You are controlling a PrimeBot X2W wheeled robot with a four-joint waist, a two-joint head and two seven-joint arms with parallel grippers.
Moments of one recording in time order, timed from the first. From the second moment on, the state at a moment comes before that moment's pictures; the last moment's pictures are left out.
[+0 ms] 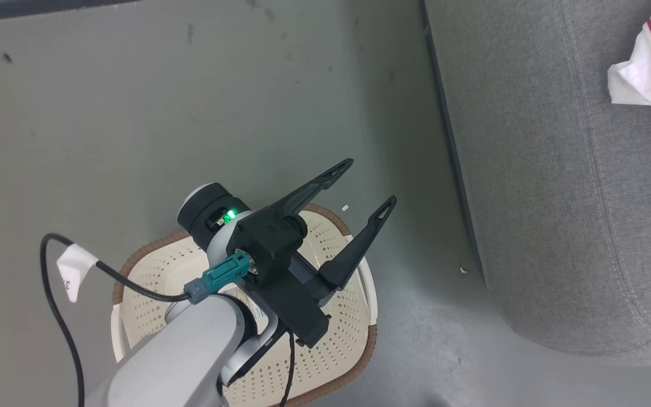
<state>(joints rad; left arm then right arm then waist) -0.70 0.24 -0.74 0.09 -0.49 -0.12 -0.05 -1.12 -0.64 0.21 1.02 0.72 0.07 0.10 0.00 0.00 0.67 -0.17</state>
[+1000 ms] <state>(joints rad) -0.57 0.22 -0.71 0.25 -0.57 -0.11 -0.18 -0.94 -0.64 0.32 1.09 0.72 0.12 0.24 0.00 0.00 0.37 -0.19</state>
